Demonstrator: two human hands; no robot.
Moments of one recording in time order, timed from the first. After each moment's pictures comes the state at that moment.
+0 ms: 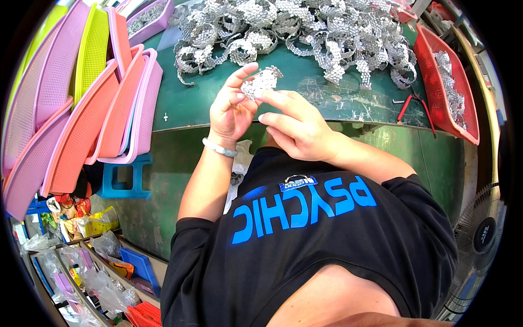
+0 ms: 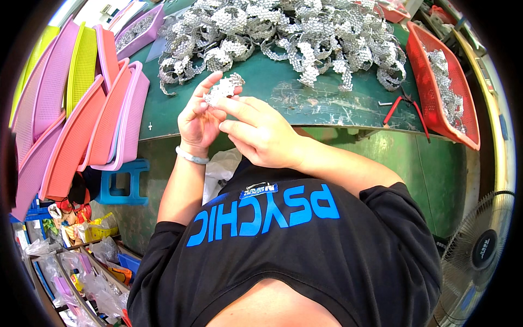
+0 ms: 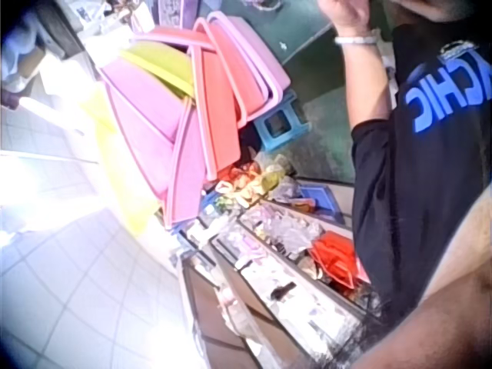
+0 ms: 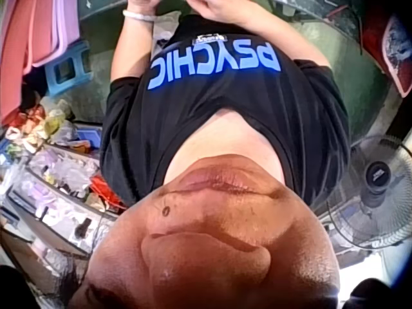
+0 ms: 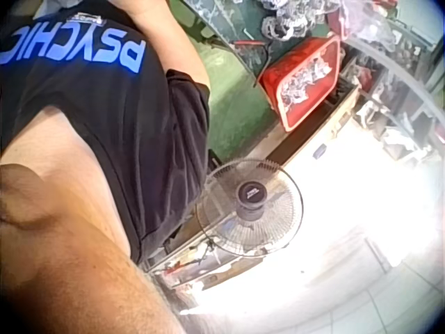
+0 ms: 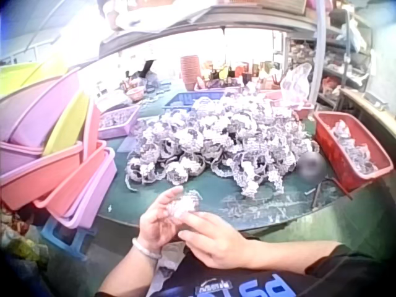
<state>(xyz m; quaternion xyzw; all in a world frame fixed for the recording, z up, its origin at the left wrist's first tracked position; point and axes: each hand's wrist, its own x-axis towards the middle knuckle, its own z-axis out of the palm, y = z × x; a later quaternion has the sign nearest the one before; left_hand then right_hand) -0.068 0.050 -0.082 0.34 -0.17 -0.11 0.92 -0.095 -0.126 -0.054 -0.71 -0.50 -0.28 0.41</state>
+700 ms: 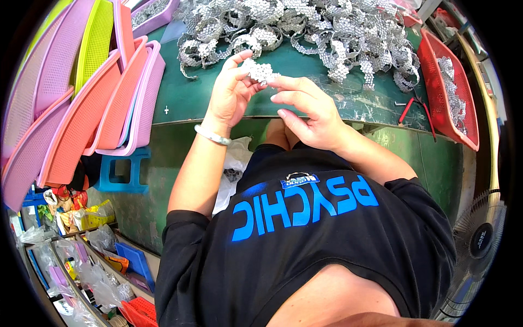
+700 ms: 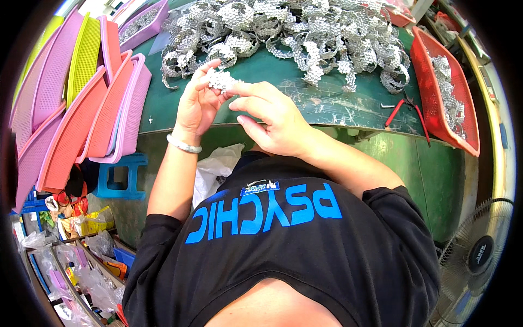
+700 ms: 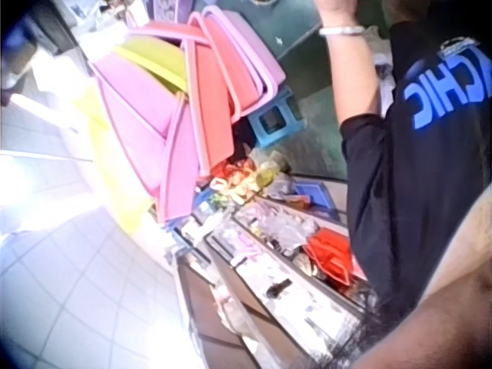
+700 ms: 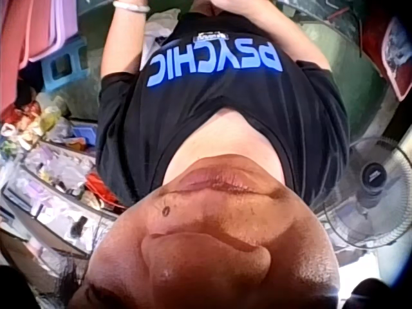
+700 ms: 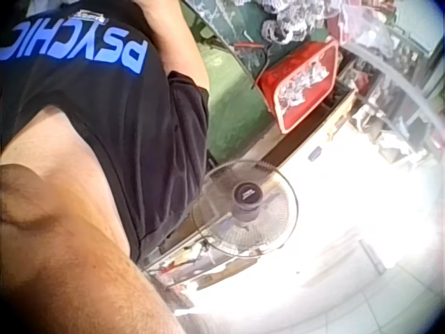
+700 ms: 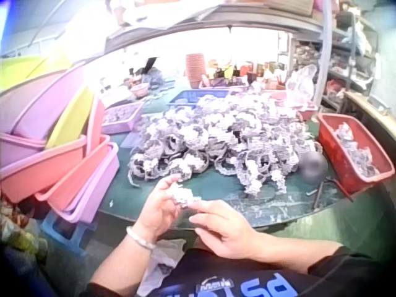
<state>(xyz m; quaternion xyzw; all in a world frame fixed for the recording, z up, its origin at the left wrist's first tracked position) -0.059 0.052 -0.062 0.45 -0.07 -0.08 0.89 -0.084 -0.137 -0.050 -0.72 -0.45 -0.23 0.47</state>
